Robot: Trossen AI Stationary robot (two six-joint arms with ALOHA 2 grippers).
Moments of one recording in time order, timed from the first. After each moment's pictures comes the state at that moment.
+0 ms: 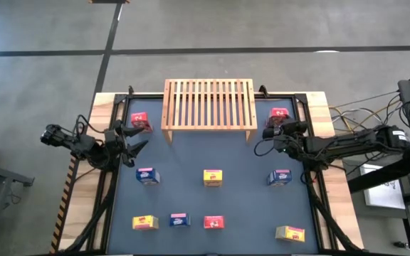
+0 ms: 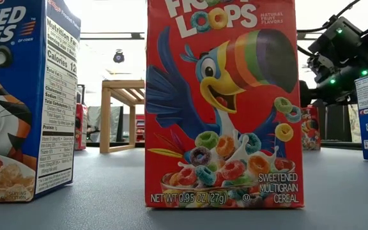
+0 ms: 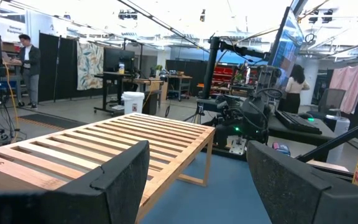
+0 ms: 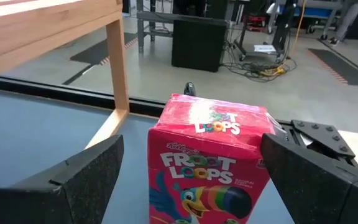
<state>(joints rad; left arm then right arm) -0.41 0.04 0.16 0.11 -0.77 0.04 -0.12 0.96 0.19 0.04 1.15 0.63</state>
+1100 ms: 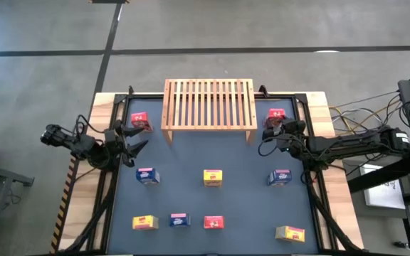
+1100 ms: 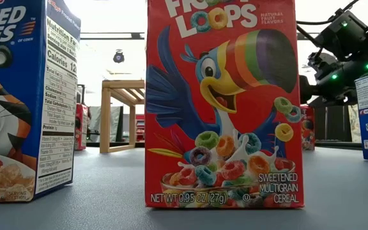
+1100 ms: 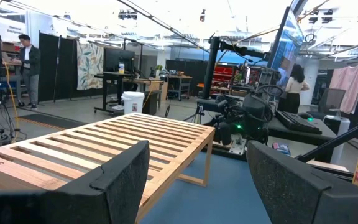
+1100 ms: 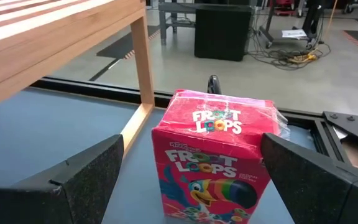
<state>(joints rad) -0.41 0.04 0.16 0.11 -0.78 0.04 -0.12 0.96 0.19 0.01 1.04 0.63</state>
